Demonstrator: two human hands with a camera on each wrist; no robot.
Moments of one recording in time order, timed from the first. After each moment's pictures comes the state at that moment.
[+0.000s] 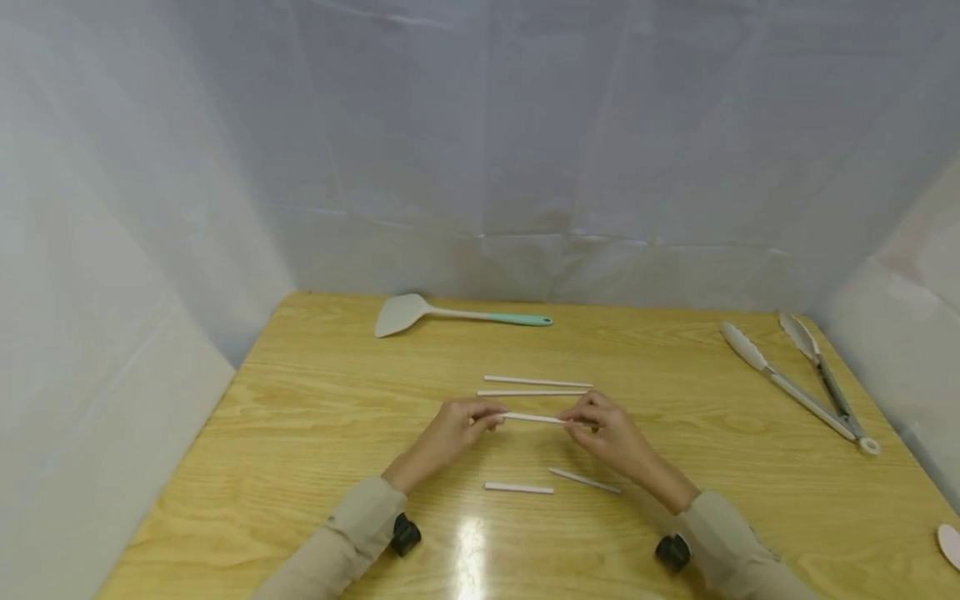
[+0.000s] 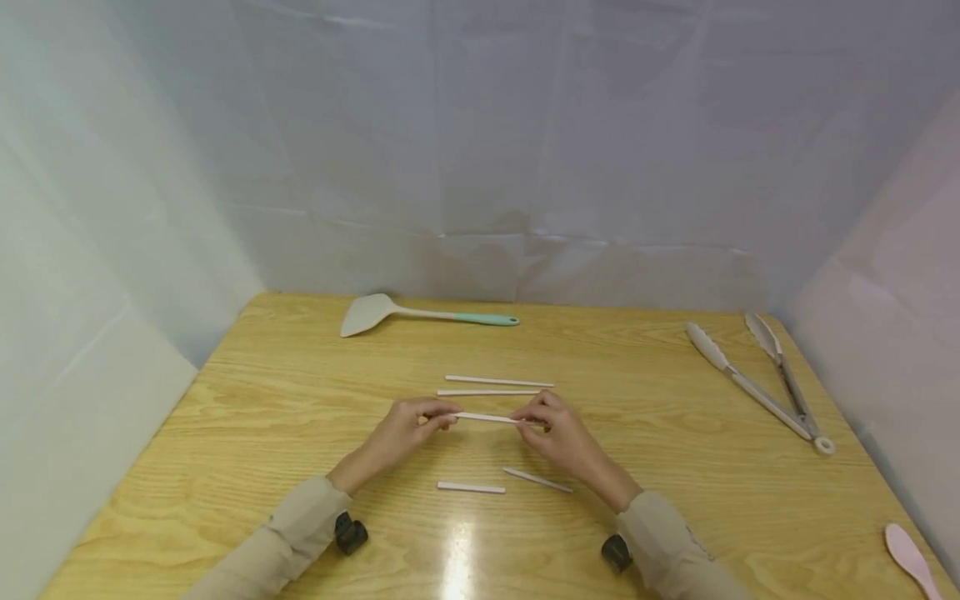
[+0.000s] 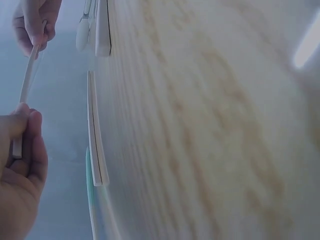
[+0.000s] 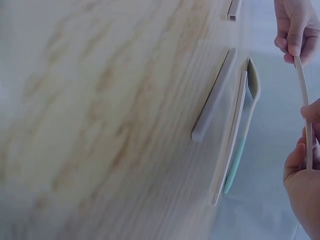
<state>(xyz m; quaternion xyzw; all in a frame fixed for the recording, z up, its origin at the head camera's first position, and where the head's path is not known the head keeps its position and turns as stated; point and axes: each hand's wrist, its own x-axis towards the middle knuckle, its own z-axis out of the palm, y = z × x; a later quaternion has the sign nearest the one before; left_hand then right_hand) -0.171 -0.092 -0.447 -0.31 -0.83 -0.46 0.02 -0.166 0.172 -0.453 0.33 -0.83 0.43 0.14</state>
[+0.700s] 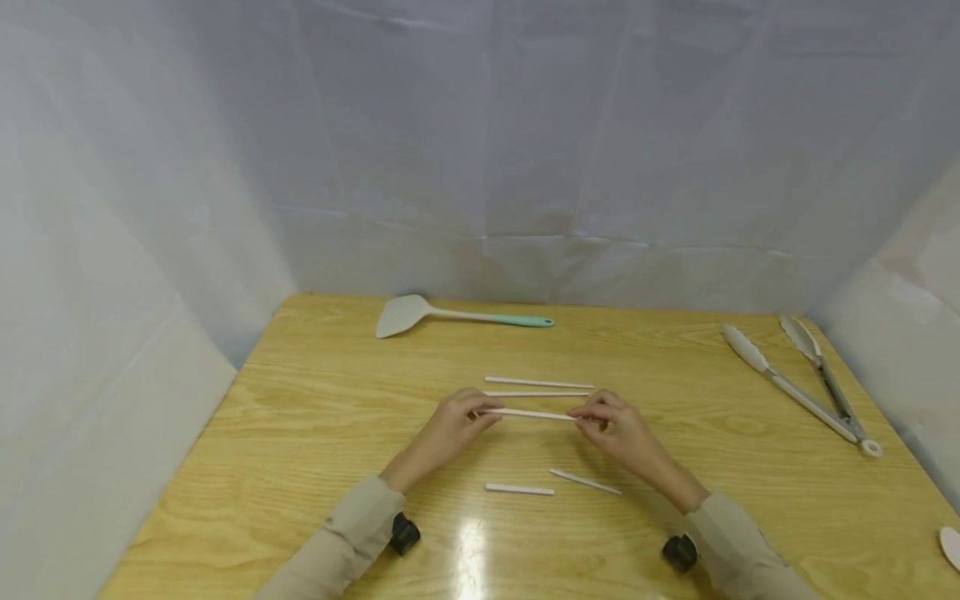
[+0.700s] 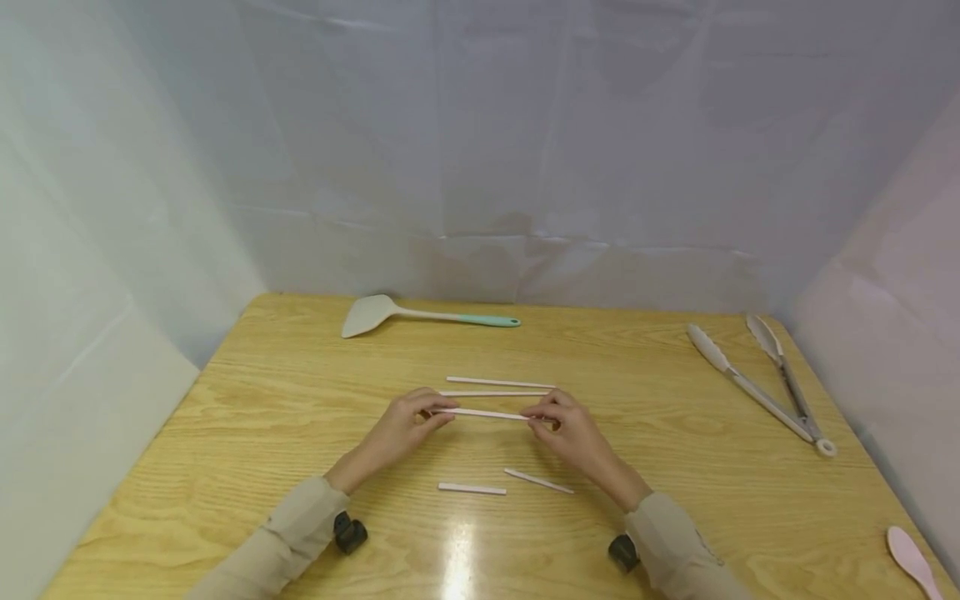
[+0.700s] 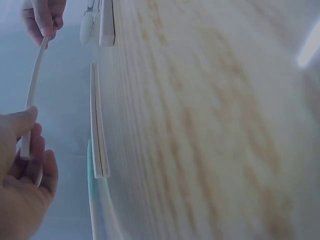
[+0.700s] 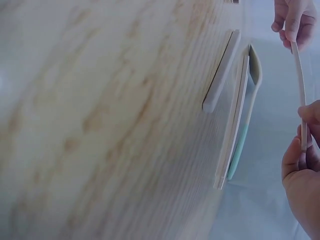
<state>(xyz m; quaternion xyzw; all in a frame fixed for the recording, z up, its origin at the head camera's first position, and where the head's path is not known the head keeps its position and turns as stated) -0.174 -0.097 -0.448 -0.29 -0.85 -0.44 0.04 -0.171 0.183 -0.454 0.31 -0.85 0.41 0.15</state>
